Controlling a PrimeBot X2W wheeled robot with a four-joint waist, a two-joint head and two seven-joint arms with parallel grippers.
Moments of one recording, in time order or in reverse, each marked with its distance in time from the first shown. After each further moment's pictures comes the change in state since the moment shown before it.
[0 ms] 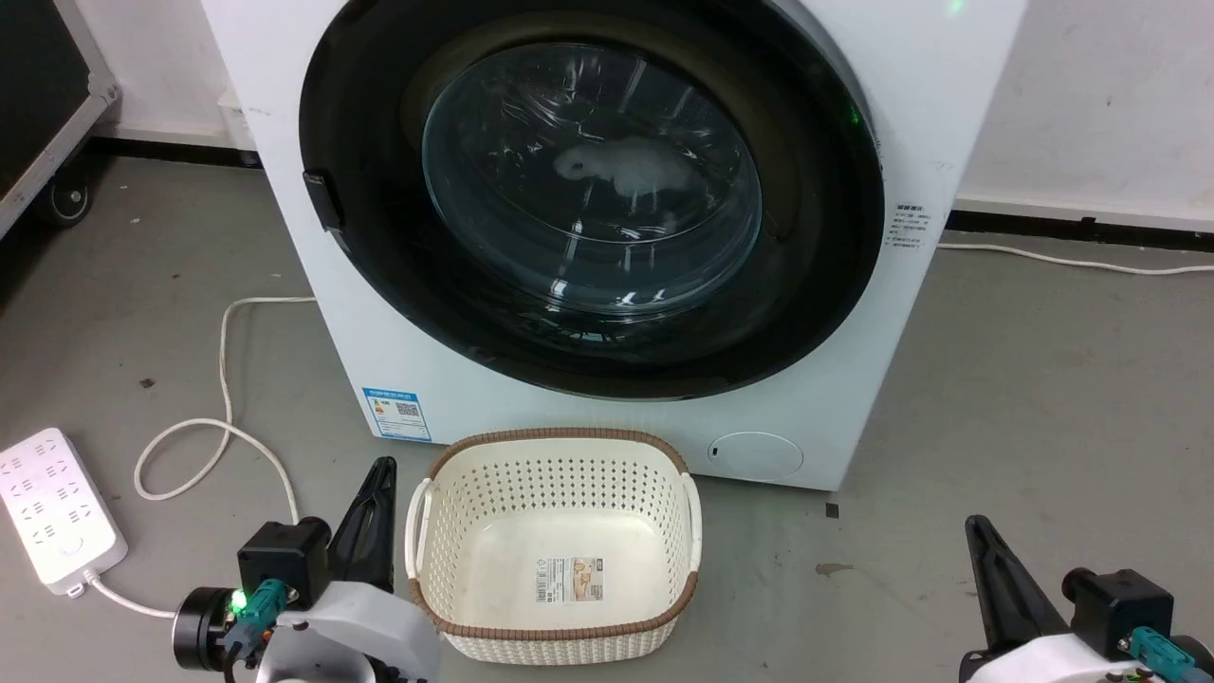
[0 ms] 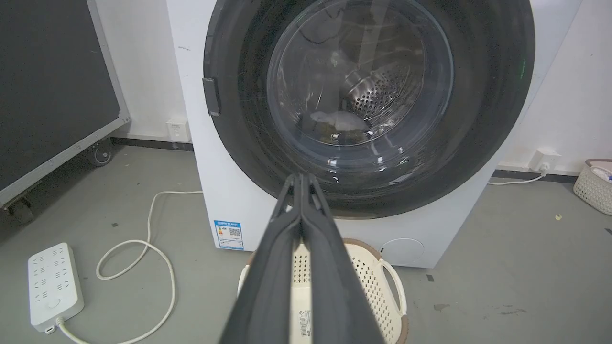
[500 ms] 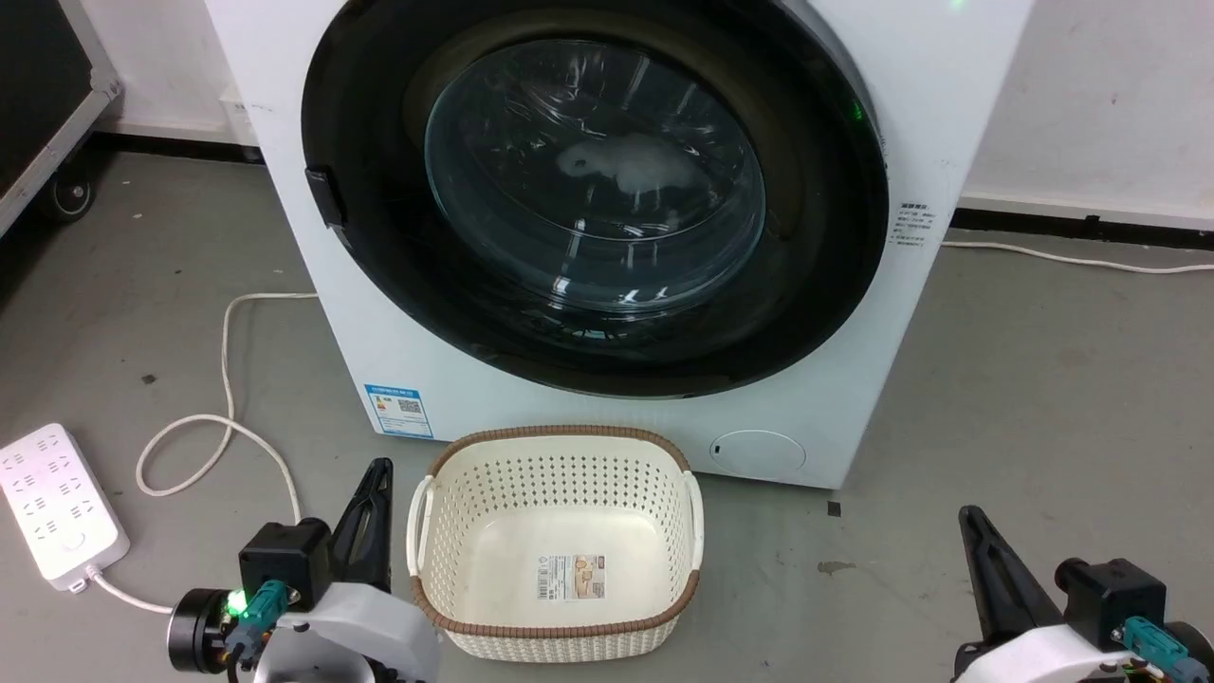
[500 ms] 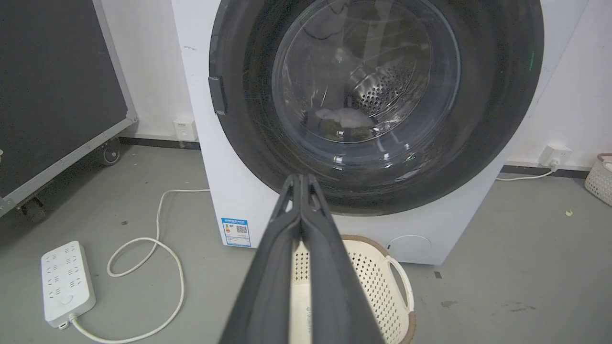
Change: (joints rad) left arm 0.013 -0.013 0.019 -0.025 0.039 0.000 0.022; right arm -0.011 0.000 0.007 -0.014 -0.017 0.000 0.016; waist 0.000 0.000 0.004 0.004
